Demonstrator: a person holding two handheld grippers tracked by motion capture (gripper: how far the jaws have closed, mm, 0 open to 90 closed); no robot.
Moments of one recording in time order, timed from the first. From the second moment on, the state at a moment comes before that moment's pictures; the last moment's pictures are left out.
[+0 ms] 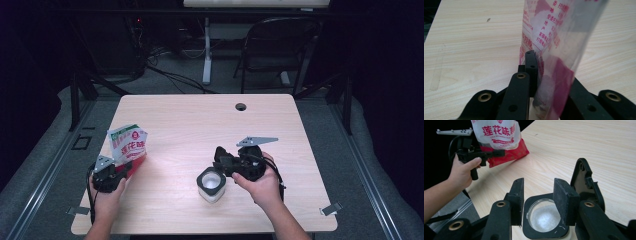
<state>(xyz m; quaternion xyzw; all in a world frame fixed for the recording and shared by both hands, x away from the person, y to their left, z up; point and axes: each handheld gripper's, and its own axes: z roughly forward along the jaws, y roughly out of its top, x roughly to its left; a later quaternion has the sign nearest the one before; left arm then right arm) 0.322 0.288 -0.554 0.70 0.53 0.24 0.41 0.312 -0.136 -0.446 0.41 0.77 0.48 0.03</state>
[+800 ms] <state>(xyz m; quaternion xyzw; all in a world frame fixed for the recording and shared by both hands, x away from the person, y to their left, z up) 0.310 0.271 -0.556 0.75 0.51 0.24 0.35 0.301 -0.156 -0.447 0.42 0.75 0.51 0.03</state>
